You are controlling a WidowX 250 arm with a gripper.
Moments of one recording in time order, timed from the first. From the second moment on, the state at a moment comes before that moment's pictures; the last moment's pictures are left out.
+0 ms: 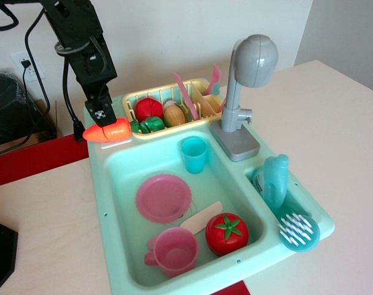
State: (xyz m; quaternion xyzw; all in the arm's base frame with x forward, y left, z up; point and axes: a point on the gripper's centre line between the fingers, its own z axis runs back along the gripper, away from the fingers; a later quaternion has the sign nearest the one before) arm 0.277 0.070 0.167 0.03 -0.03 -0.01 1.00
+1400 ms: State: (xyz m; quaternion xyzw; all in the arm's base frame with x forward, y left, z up) arm 0.259 0.063 0.117 0.05 -0.01 0.00 1.00
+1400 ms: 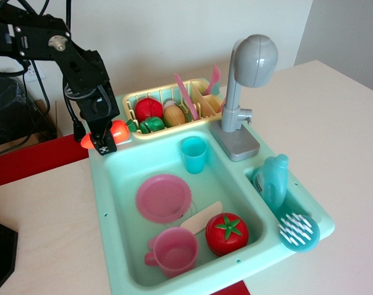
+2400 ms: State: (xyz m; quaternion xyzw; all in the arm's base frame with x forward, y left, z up) arm 0.297 0.008 0.132 0.03 -0.07 -0.06 1.00
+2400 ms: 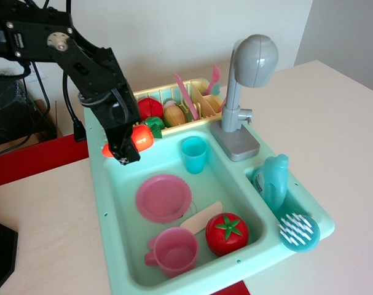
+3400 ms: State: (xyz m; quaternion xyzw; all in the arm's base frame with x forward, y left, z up) arm 0.326 -0.028 0.057 0.00 -0.01 -0.07 1.00
